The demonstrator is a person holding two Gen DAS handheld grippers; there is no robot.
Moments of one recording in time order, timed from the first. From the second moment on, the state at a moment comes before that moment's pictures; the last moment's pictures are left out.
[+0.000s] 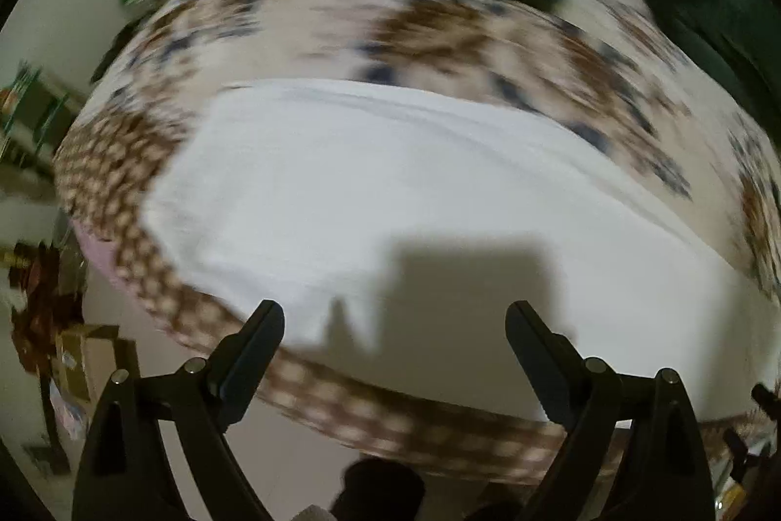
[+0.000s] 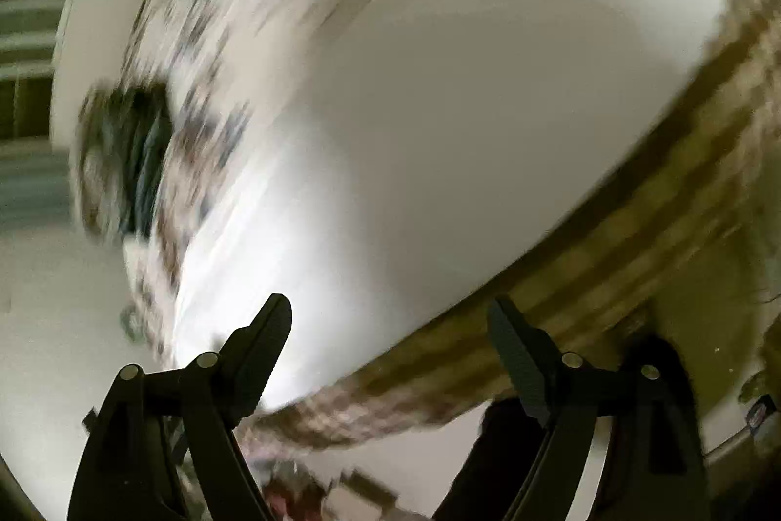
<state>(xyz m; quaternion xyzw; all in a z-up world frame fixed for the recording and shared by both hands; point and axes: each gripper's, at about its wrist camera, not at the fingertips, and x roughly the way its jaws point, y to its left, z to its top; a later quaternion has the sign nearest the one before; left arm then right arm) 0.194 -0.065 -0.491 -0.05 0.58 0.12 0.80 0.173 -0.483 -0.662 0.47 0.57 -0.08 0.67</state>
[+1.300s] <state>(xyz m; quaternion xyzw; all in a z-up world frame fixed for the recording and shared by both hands) 0.229 -0.305 -0.595 0.01 0.65 0.05 0.76 0.241 -0.678 -0.762 0.66 0.35 -0.02 0.66</state>
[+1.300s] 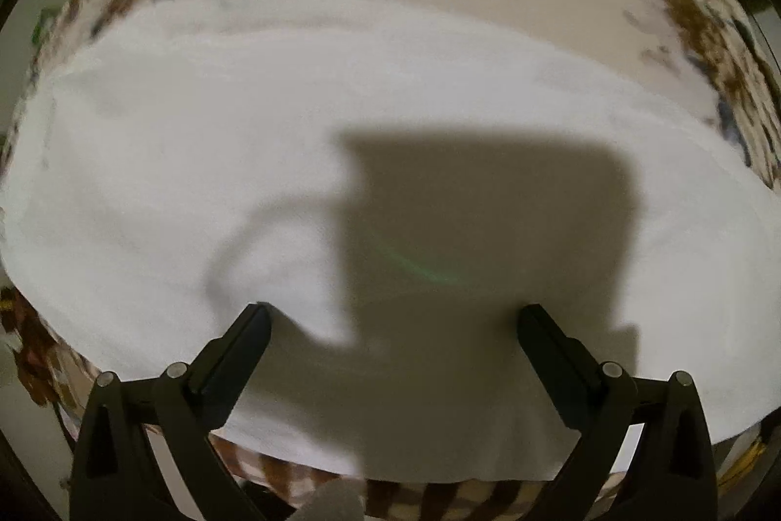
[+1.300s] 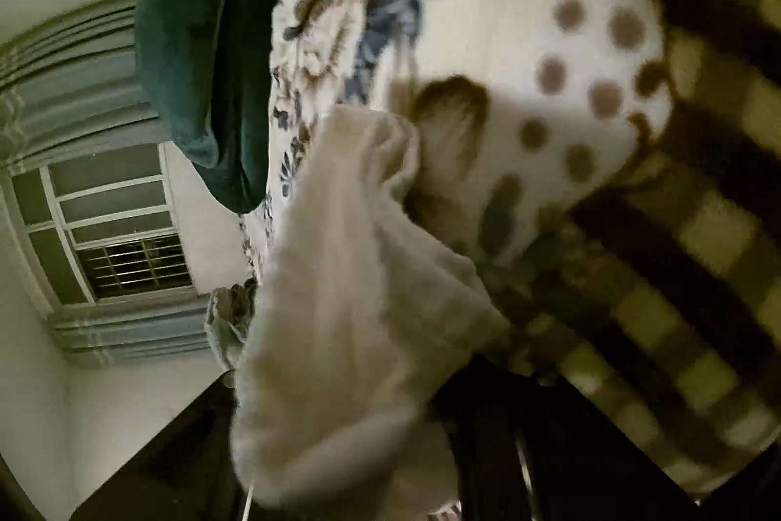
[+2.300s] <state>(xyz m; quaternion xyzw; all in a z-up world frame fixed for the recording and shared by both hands) 0.130 0.070 -0.511 -0.10 0.59 0.21 0.77 0.313 -0.157 -0.679 0.28 0.60 0.08 0.74</state>
